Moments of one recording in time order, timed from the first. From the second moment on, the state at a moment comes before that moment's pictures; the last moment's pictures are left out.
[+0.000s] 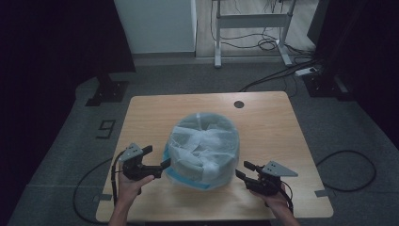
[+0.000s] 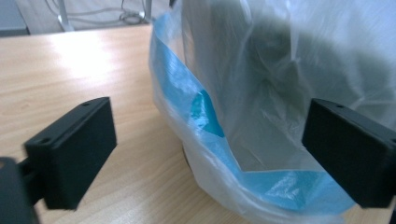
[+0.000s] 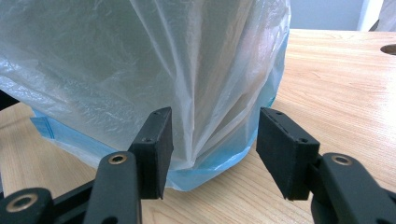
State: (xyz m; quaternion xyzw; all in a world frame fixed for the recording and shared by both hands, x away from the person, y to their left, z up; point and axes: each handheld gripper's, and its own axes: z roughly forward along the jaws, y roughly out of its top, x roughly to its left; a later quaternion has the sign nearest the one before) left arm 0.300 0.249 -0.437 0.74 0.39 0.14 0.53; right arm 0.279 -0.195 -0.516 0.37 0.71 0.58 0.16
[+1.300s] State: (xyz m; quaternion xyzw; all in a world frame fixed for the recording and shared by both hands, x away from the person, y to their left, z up) left arm 0.358 0.222 -0.357 0.82 0.20 0.06 0.53; right arm 0.278 -0.214 -0.520 0.39 0.70 0.58 0.17
